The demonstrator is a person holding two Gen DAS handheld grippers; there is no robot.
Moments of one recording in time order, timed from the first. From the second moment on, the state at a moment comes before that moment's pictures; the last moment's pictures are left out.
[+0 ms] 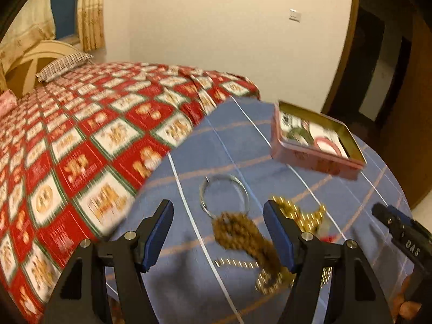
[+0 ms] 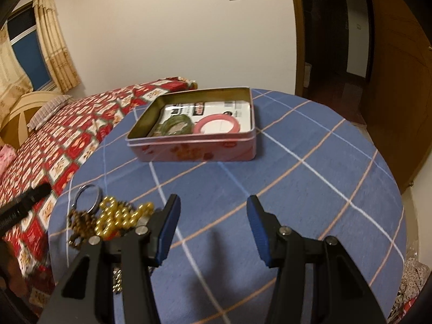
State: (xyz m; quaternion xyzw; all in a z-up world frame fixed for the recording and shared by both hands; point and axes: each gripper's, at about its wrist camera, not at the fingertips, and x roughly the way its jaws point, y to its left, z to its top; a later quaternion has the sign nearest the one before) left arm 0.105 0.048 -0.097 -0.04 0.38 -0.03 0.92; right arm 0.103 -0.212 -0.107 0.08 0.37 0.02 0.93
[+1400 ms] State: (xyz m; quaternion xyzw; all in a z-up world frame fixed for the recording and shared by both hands) left arm 0.086 0.071 -0.049 -0.12 0.28 -0.09 0.95; right arm 0.104 -0.142 -0.095 0.04 0.36 0.15 0.92
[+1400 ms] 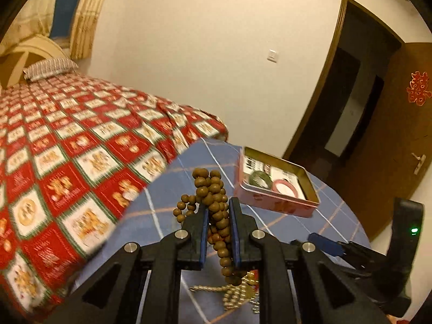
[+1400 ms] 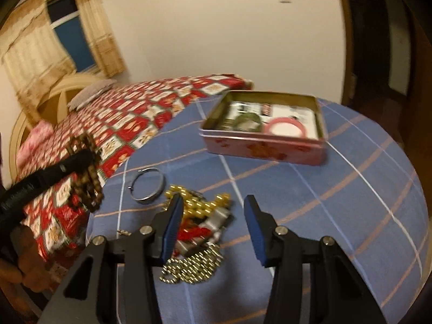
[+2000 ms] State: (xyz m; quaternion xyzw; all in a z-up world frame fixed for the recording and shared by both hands) left arm 0.090 0.097 -0.061 -0.13 0.29 -0.07 0.95; right arm 0.151 -0.125 -0.132 0.04 0.43 0.18 0.88
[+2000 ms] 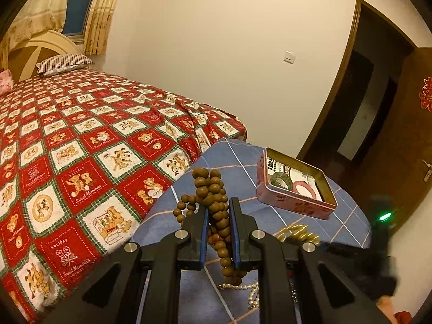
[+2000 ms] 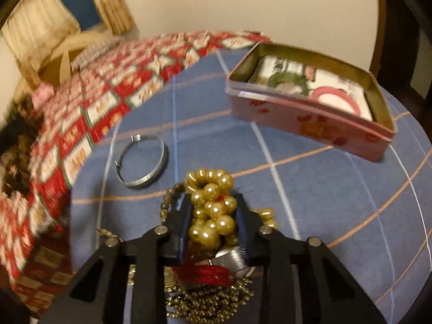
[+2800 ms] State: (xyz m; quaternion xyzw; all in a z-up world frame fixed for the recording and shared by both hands) left arm 0.118 0.038 -0.067 -0.10 0.31 -0.13 0.94; right arm 0.140 -0.208 -0.067 0.12 0.34 0.11 0.93
